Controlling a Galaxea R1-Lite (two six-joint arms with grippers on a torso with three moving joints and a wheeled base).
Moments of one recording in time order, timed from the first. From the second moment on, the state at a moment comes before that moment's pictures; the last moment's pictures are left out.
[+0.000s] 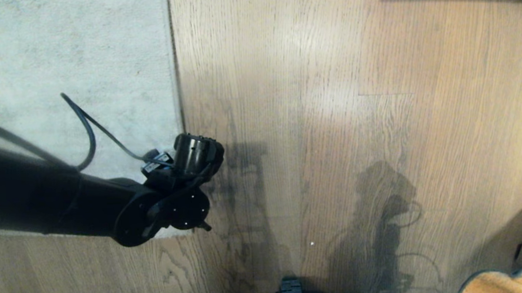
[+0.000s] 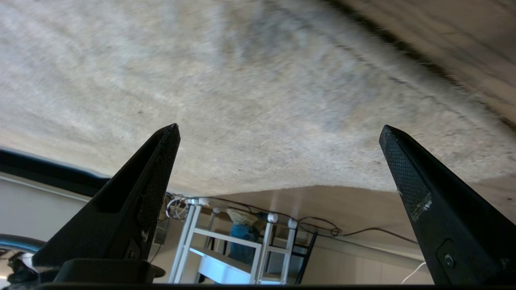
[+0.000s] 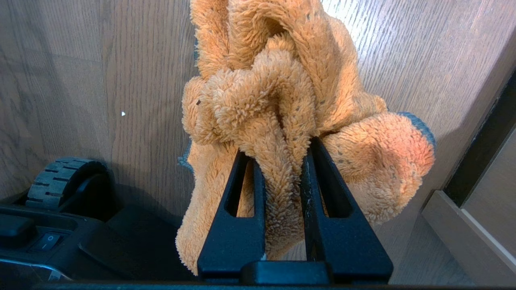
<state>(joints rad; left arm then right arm) -0.59 1.91 -0.98 -0.31 1.07 0.70 0.00 0.00 0.00 0.01 0.07 -0.13</state>
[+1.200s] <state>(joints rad) -0.55 2.03 -1.06 -0.36 1.07 0.70 0.00 0.00 0.00 0.01 0.07 -0.13</state>
